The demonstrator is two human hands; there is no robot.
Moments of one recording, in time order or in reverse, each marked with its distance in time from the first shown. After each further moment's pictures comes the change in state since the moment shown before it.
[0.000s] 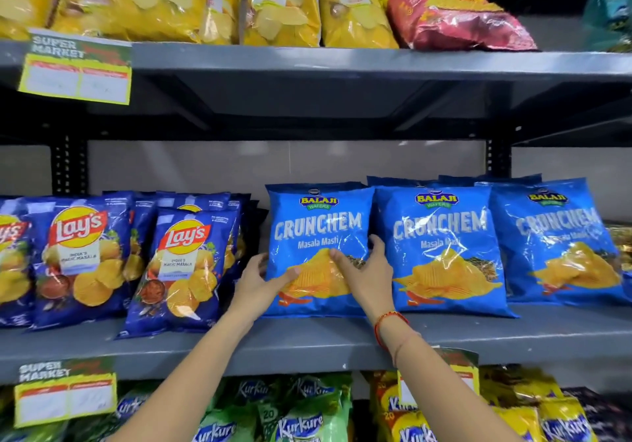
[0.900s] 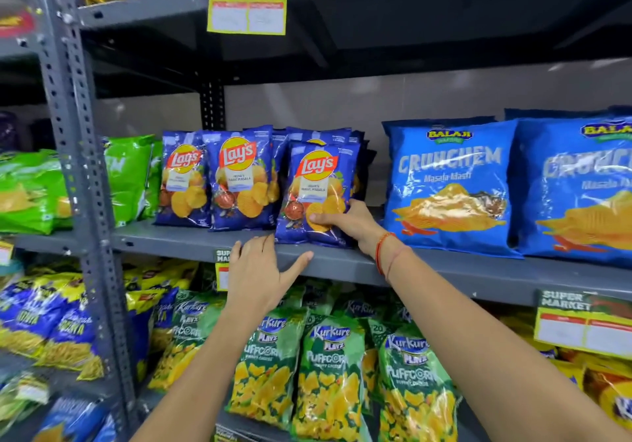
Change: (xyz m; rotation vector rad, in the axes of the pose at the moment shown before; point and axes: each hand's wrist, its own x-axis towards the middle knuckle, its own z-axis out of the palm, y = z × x) left_hand -0.102 -0.071 -0.155 1.180 0.324 0.135; right_hand -0.059 -0.040 0.179 0.184 -0.685 0.251
